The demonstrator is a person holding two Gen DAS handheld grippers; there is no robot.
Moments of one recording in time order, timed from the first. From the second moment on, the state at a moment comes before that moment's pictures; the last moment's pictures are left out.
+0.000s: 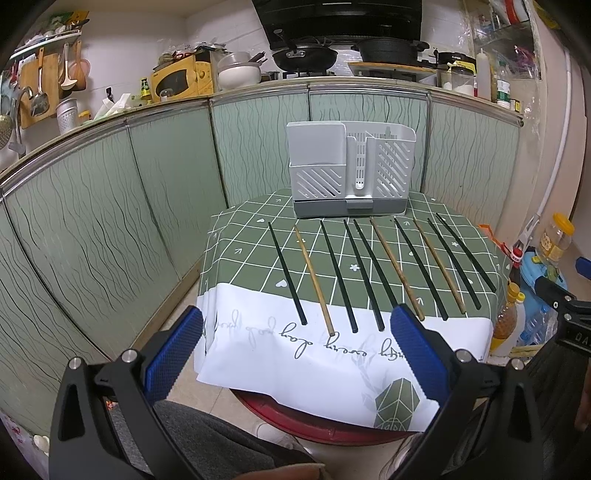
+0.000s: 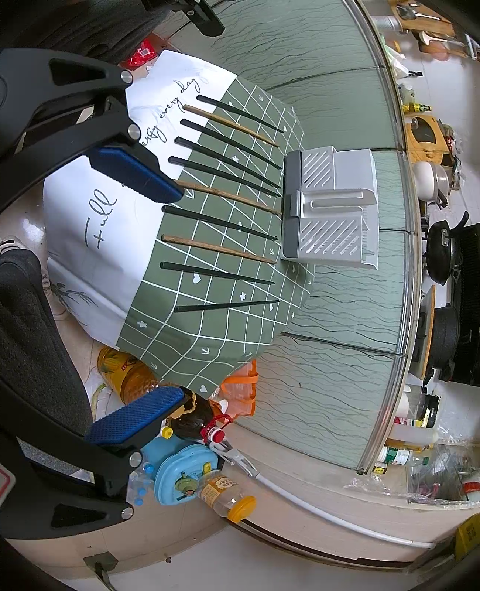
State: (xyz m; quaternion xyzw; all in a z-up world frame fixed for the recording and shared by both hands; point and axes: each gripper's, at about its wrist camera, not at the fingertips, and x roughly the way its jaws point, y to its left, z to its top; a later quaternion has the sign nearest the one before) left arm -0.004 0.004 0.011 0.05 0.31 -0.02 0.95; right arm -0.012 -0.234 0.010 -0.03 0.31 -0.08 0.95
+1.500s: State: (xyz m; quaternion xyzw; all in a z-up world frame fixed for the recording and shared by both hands) left arm 0.047 0.020 -0.014 0.06 0.30 -0.06 0.95; right arm 0.043 -0.272 -0.024 -0.02 0.35 -0.09 0.93
